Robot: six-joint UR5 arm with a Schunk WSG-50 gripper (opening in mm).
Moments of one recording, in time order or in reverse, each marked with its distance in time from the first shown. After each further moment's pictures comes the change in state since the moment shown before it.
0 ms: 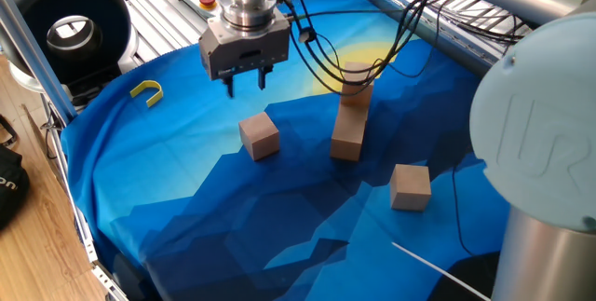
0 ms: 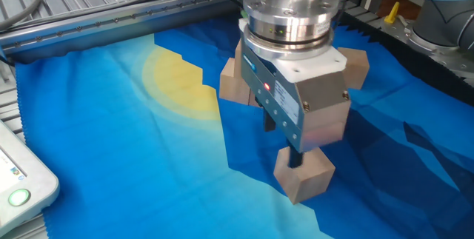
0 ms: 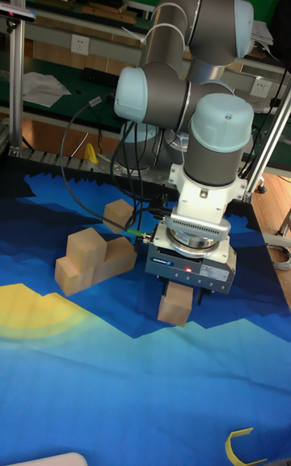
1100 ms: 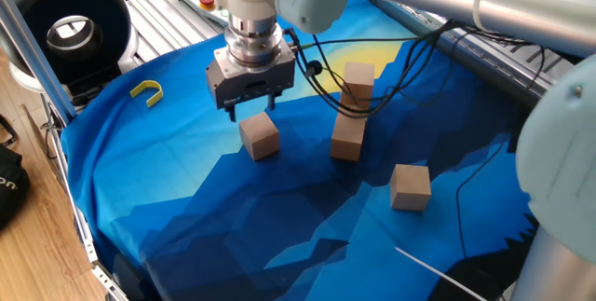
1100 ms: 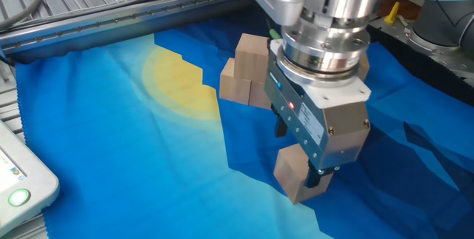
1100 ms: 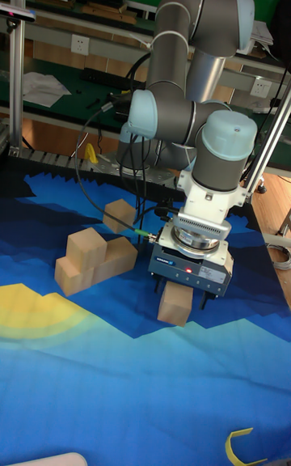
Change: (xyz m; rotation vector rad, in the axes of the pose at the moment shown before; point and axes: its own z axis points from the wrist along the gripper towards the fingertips) arm 0.024 -0.009 0.038 0.060 -0.083 0.041
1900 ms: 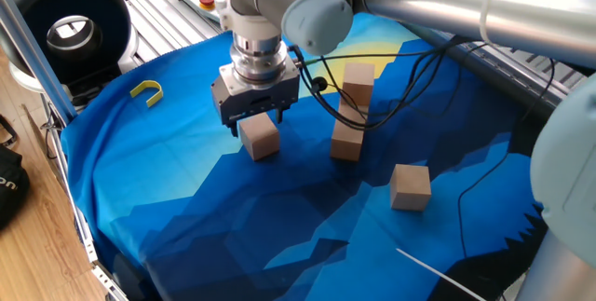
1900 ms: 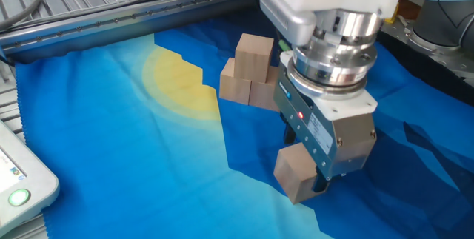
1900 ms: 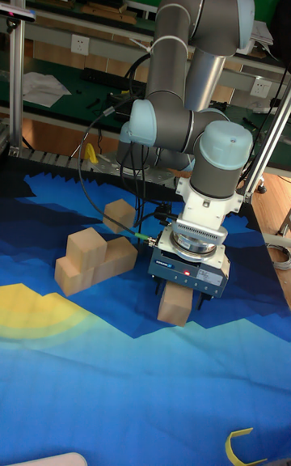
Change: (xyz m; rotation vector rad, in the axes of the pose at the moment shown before) arm 0.016 -0.002 0.022 0.005 0.009 -0.005
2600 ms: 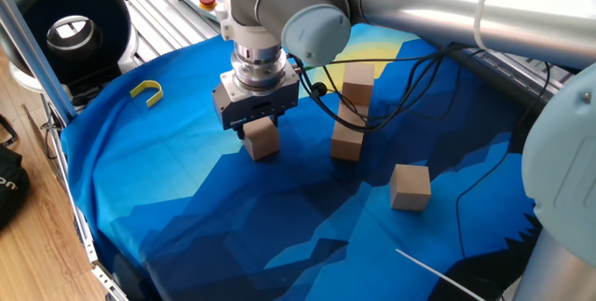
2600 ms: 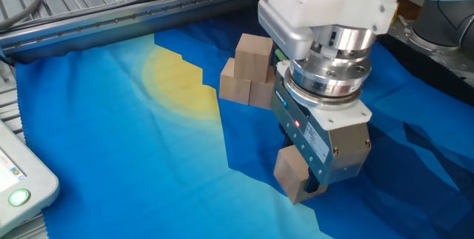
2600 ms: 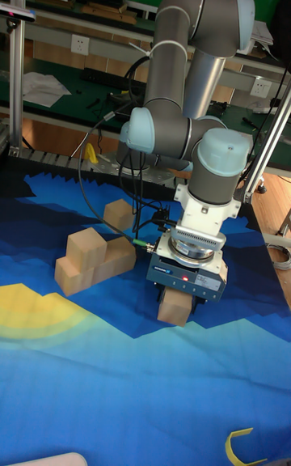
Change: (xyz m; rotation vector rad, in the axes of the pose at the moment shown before) arm -0.004 0.000 0.012 -0.001 -0.016 -0.022
